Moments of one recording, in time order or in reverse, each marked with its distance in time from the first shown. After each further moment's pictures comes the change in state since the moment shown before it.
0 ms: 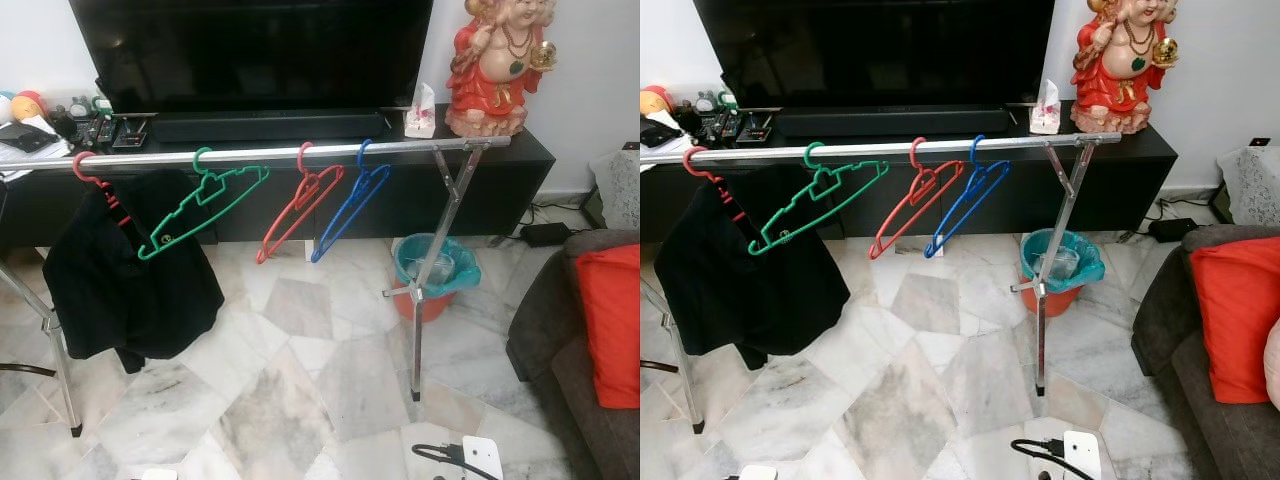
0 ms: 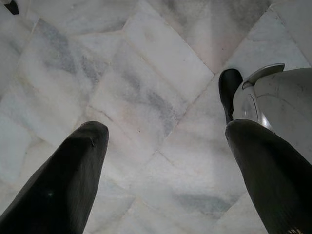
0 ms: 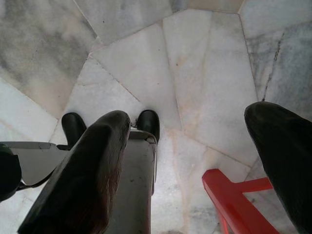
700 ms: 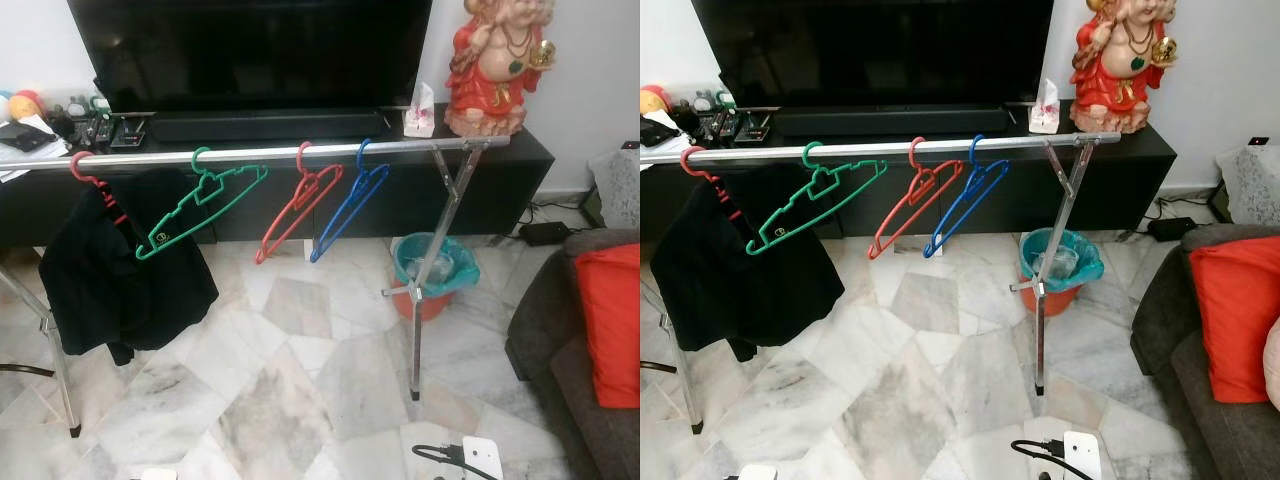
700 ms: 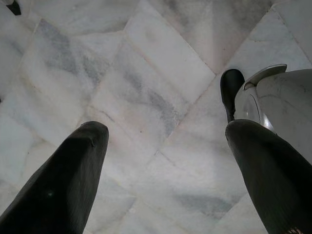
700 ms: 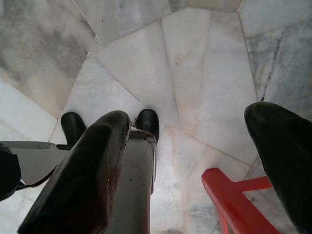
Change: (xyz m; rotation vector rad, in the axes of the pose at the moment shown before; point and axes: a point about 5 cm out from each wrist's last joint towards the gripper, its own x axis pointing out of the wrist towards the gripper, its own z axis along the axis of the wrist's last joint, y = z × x) left arm 0.000 0.000 0.000 0.002 -0.001 0.008; right arm 0.000 0.000 0.000 0.000 0.001 0.000
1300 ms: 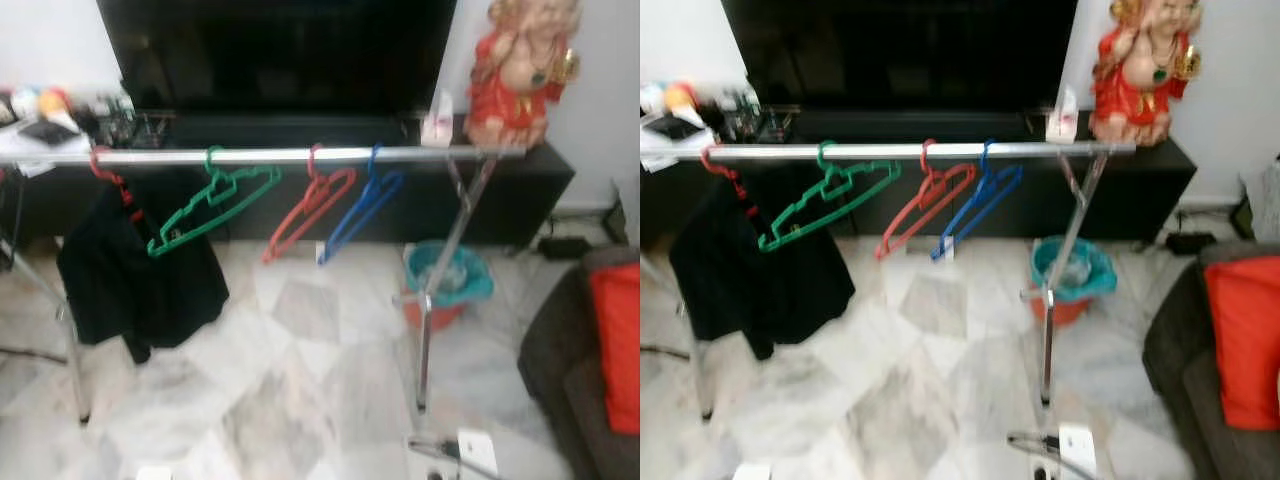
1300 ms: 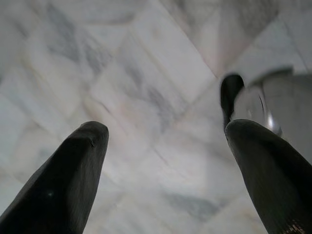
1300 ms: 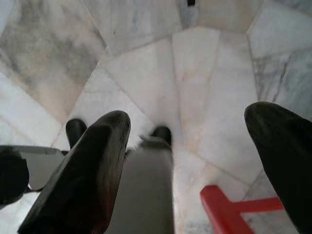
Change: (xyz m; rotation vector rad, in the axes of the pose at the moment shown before) left arm 0.000 0.005 0.002 -0.032 -0.009 0.020; right arm 0.001 0.005 0.005 -0.001 -0.015 0.014
